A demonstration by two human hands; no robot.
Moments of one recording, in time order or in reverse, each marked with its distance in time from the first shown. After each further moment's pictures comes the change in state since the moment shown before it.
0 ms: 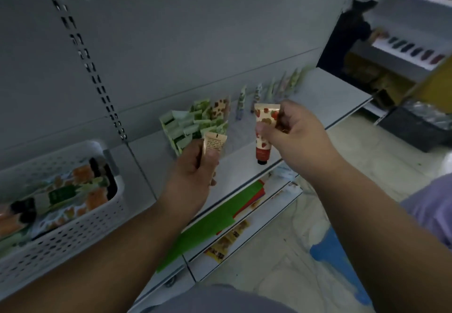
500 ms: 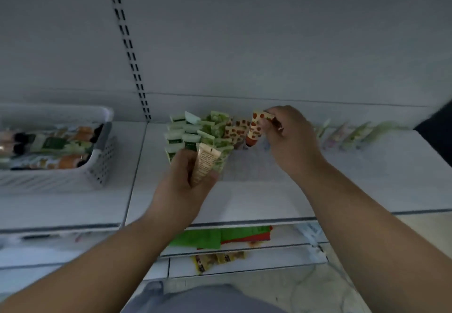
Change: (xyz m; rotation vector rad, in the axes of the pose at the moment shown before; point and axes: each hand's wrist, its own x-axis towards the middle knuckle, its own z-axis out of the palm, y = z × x) left_hand 0.035 -0.020 0.071 0.246 0.523 -0.192; right_hand 0.173 0.072 0.020 -0.241 -0.260 -0.636
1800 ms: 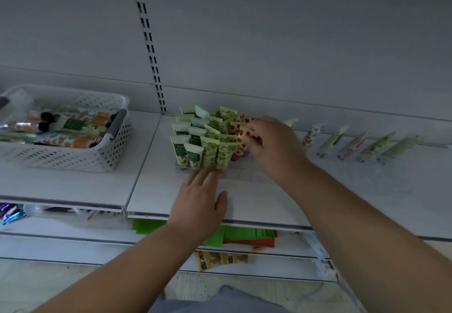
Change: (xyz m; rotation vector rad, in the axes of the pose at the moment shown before) left_hand -0.016 -0.026 0.051 0.659 -0.001 0.122; right_hand 0.003 -0.005 0.023 -0.064 -0.256 -0.196
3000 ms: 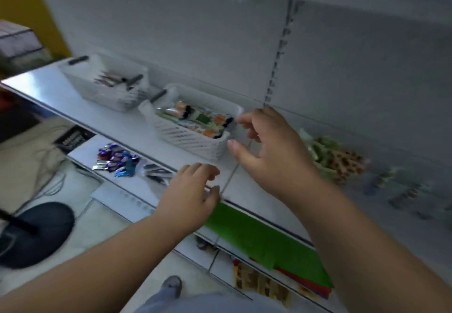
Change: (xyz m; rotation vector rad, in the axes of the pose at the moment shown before) left_hand -0.094 -0.092 -0.122 0.063 0.252 -0.288; right_hand 0.005 -0.198 0.006 0.294 -0.079 -0.380
